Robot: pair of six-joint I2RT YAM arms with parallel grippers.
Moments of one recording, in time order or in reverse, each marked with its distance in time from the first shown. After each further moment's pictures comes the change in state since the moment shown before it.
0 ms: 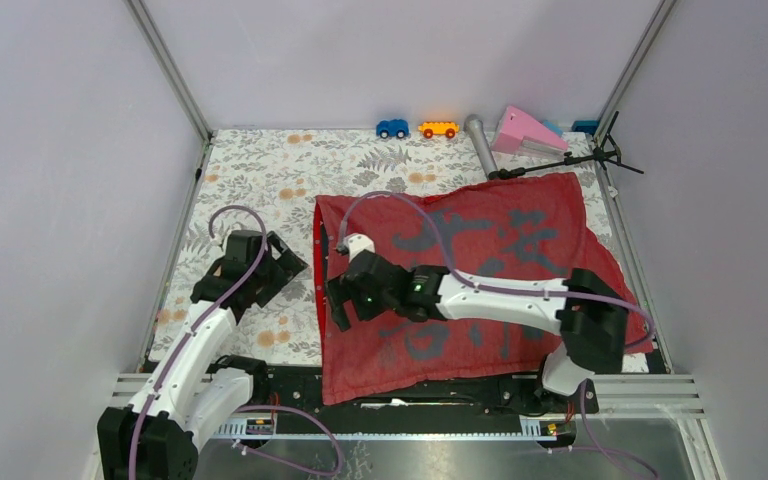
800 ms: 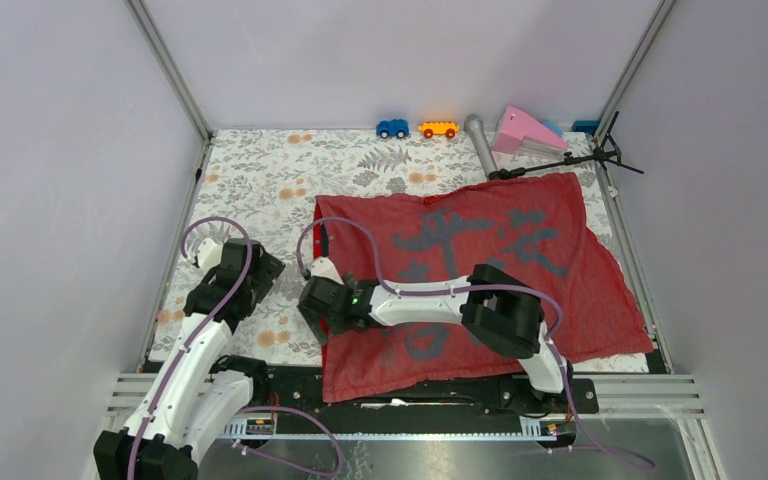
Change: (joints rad) left arm 0.000 -0.095 0.000 -0.145 -0.354 -0.213; right arm 0.090 0.450 0.275 -0.102 0.157 -0.030
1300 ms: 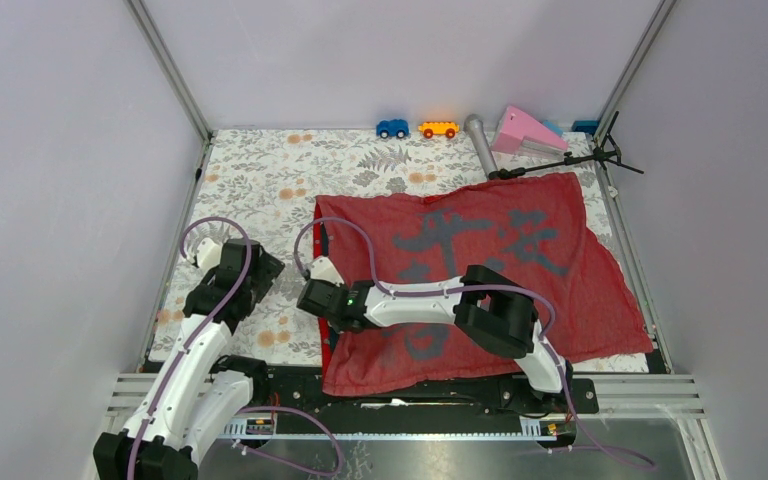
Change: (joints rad) left arm 0.000 -0.007 0.000 0.000 -0.007 0.002; right arm 0.009 0.051 0.060 -0.060 0.130 -0.043
